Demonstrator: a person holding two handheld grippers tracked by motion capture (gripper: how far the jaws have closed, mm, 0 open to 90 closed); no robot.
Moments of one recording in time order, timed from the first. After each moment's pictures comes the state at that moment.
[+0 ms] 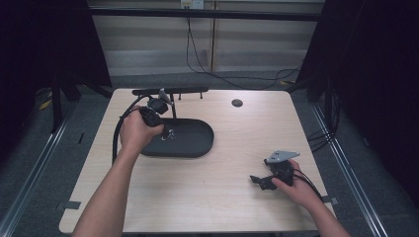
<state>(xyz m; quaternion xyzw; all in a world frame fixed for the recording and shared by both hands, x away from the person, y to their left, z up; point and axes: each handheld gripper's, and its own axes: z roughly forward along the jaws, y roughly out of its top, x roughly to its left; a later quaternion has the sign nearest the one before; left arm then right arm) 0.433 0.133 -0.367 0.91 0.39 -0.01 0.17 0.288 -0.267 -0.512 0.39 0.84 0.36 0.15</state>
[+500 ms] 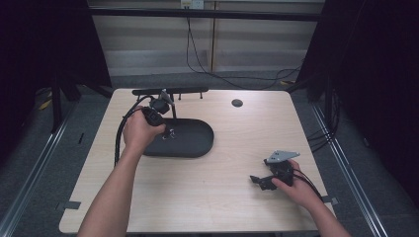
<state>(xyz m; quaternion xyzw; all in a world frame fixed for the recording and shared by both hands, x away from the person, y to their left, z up) 0.445 0.131 -0.380 0.90 0.40 -0.01 0.16 0.288 -0.267 -0.512 0.38 0.84 0.36 0.15</state>
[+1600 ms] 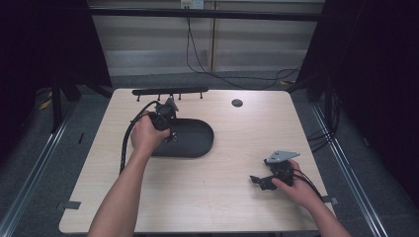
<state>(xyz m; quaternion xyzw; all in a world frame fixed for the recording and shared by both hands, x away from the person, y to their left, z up) 0.453 0.119 -0.413 0.90 0.40 0.00 0.14 0.288 -0.267 -0.512 0.38 0.84 0.36 0.15</state>
